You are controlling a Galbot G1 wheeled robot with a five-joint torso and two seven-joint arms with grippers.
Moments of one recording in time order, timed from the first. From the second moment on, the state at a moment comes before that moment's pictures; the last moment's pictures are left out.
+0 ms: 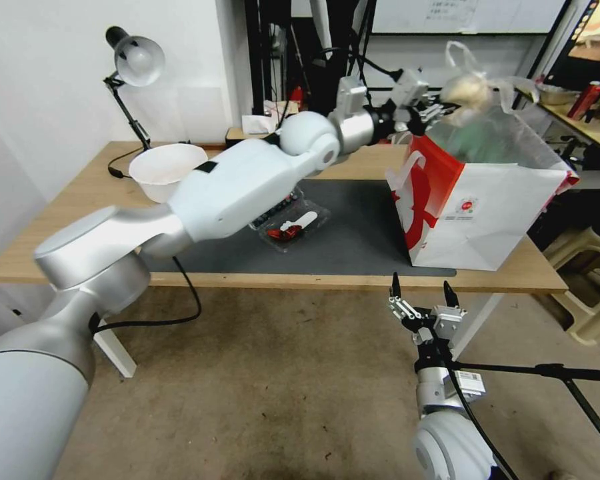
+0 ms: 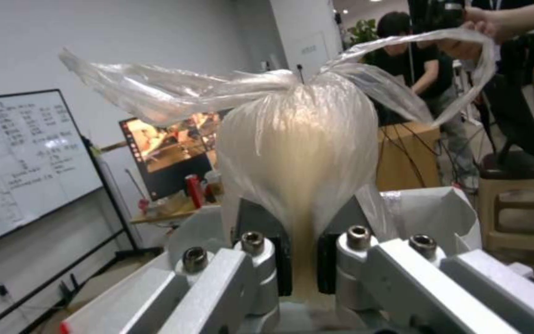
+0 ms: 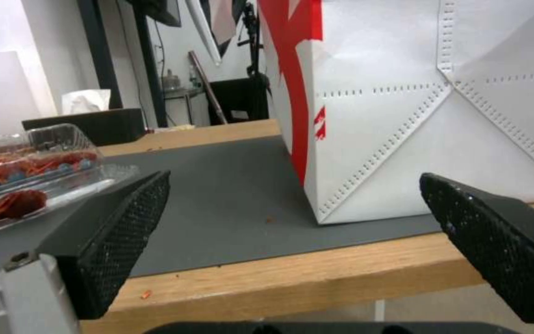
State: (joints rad) left arm -0.27 -1.43 0.71 -1.09 -1.04 -0.04 0.41; right arm -1.54 1.34 0.36 2.02 0.18 0.22 0.34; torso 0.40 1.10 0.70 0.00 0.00
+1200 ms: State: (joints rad) left arm -0.24 -1.43 0.67 -1.07 -1.02 -0.03 0.36; right arm -1.54 1.34 0.36 2.02 0.18 0.23 0.34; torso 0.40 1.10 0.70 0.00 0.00
